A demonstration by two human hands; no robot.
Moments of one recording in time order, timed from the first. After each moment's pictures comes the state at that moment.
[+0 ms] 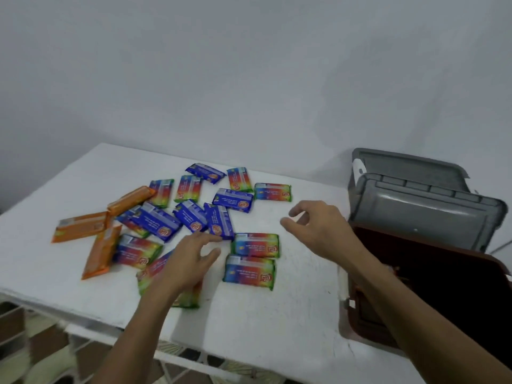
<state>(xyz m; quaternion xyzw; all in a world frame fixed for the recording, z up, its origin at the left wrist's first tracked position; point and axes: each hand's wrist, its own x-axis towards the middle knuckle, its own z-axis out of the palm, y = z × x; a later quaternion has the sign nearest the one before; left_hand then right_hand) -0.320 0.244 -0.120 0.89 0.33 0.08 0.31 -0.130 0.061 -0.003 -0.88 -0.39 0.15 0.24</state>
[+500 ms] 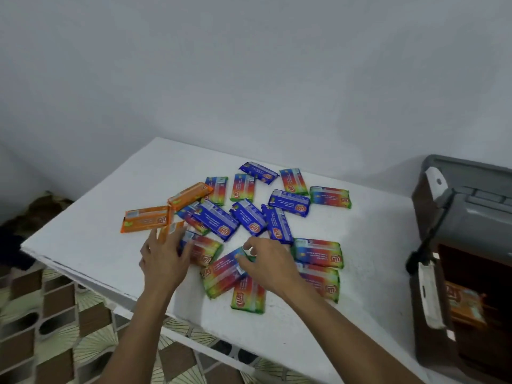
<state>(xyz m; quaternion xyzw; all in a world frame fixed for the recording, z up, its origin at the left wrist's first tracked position) -0.435 0.340 -0.150 0.77 0.59 0.12 0.21 -0.265 0.201 -0.093 -0.82 -0.48 0.23 0.20</state>
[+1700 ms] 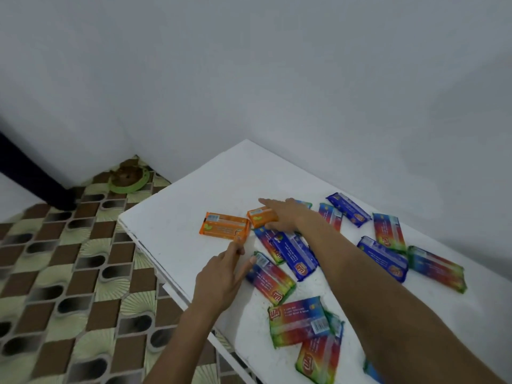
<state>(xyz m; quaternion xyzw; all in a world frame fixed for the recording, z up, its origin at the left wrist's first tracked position) -0.472 0.376 -0.157 0.80 0.50 0.20 0.25 -0.243 0.474 -0.122 -0.67 -0.70 0.20 -0.13</state>
